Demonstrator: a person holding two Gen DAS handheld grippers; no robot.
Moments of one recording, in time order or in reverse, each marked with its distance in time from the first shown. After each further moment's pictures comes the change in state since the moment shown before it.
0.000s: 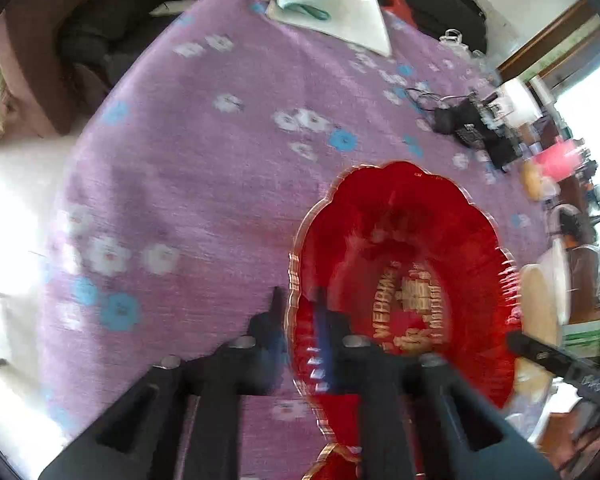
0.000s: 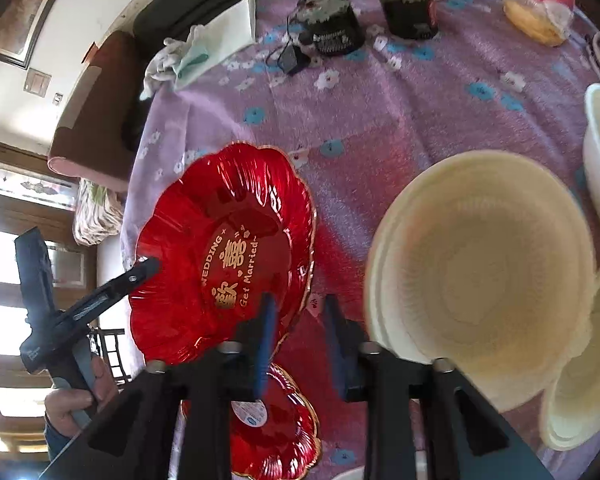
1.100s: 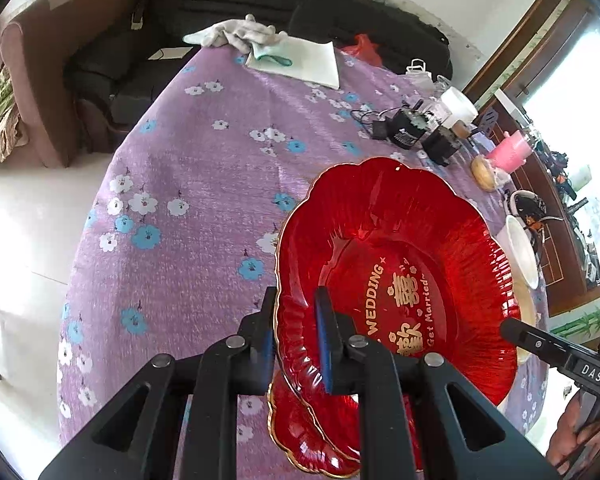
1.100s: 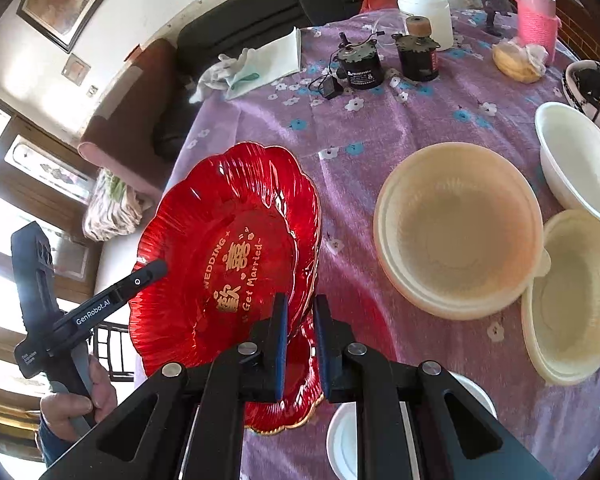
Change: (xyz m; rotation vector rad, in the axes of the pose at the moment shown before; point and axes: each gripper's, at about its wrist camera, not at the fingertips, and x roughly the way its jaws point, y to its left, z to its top) left arm -0.082 -0.026 -0.080 0.061 -0.169 -0.022; right arm -0.070 0.019 -0.079 -0.131 -0.161 0.007
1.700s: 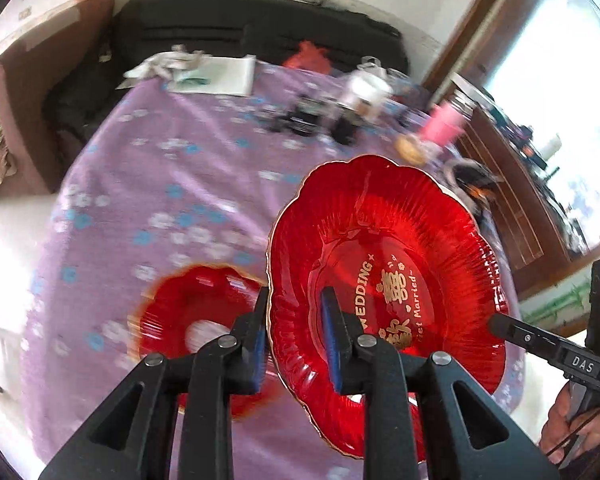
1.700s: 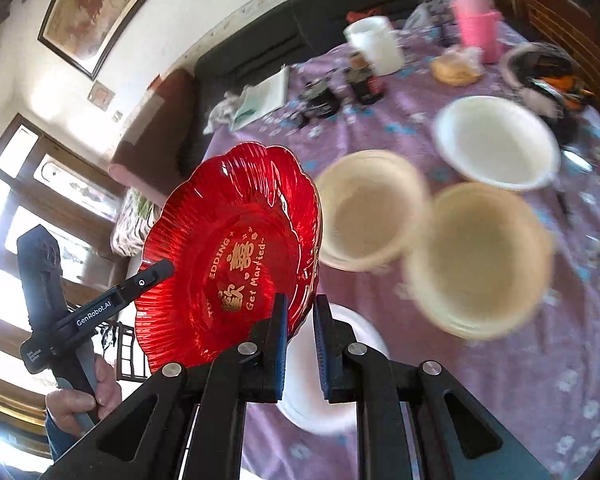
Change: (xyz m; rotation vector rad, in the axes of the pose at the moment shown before) left arm -0.042 -0.157 -0.063 0.109 -0.040 -0.030; right arm -0.118 -0.100 -0.049 0.024 -0.090 0.100
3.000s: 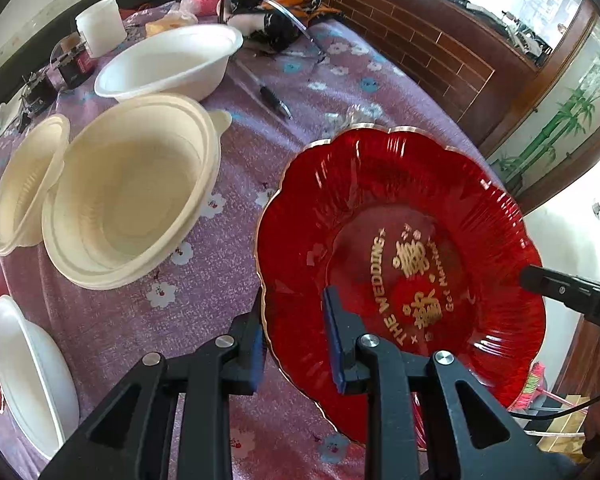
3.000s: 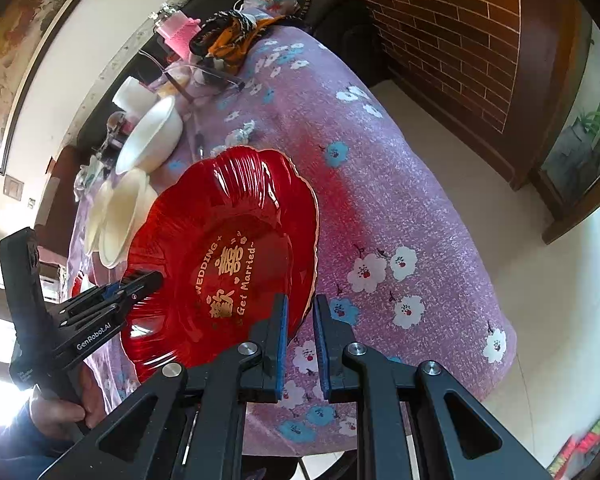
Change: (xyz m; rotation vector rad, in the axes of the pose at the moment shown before) left arm 0.162 -0.291 -0.133 0.457 0.237 -0.008; right arm -0.141 -0.301 -0.132 0.340 -0.064 -0.235
